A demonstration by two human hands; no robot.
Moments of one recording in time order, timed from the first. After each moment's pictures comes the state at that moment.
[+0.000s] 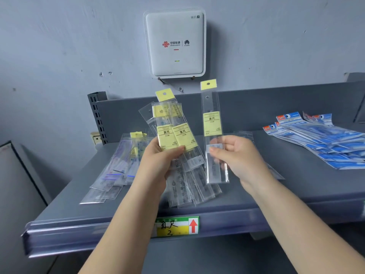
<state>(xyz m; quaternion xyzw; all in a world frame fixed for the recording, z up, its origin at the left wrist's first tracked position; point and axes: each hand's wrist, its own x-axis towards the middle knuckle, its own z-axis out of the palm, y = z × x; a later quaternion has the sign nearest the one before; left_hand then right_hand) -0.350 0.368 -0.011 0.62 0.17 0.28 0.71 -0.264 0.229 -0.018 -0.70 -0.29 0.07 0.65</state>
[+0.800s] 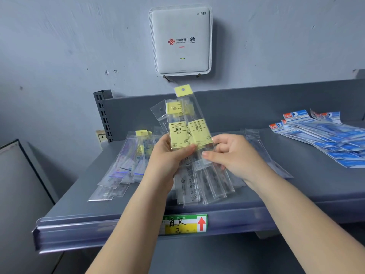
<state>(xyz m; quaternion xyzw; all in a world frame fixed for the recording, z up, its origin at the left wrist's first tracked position) -0.351 0.368 -0.012 0.63 0.11 0.27 0.72 -0.268 0.240 -0.012 -0.76 -0.36 0.06 0.53</state>
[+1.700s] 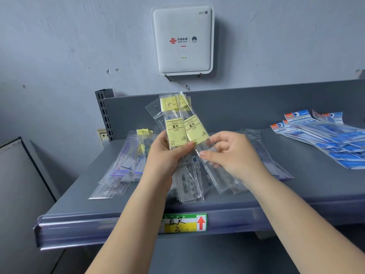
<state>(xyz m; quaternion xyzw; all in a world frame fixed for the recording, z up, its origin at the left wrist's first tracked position) -0.347 0.374 -0.017 0.61 0.09 0.31 0.72 -0.275 0.243 -0.011 -0.75 -0.35 0.04 0.56</state>
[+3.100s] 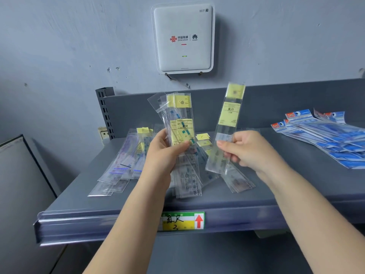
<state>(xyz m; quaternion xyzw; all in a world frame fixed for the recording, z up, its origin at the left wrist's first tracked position) -0.349 0.373 -0.015 0.63 0.14 0.30 0.70 -0.248 0.224 -0.008 -0.80 -0.29 0.06 0.53</state>
